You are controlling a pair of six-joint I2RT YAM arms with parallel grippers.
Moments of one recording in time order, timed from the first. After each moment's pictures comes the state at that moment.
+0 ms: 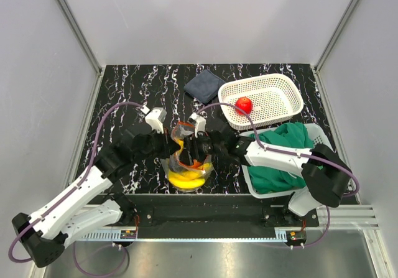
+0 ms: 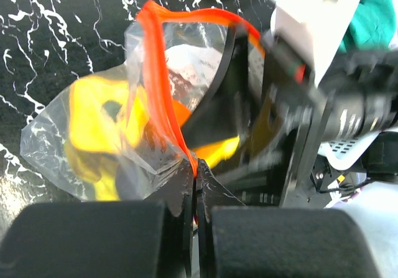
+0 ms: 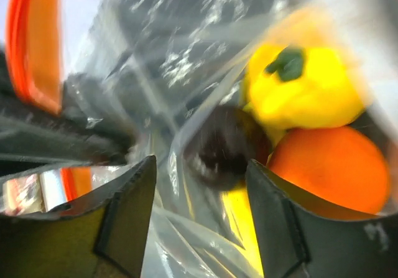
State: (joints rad) left arm -0.71 0.82 0.82 -0.54 0.05 -0.57; right arm 0.94 1.54 0.94 0.13 -0.39 0.62
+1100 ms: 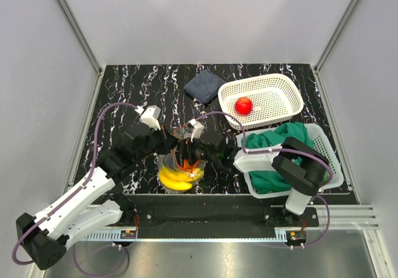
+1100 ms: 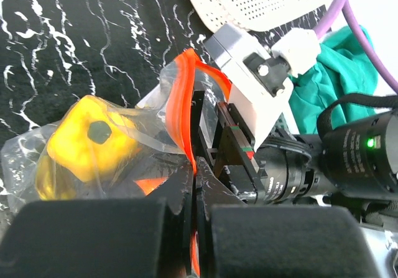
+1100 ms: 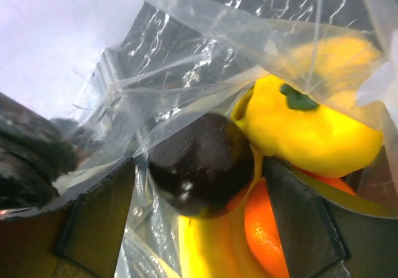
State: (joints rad) left arm -0.68 0.82 0.72 -0.35 0.03 -0.67; right arm 1.00 1.74 0.81 0.62 -0.26 0.74
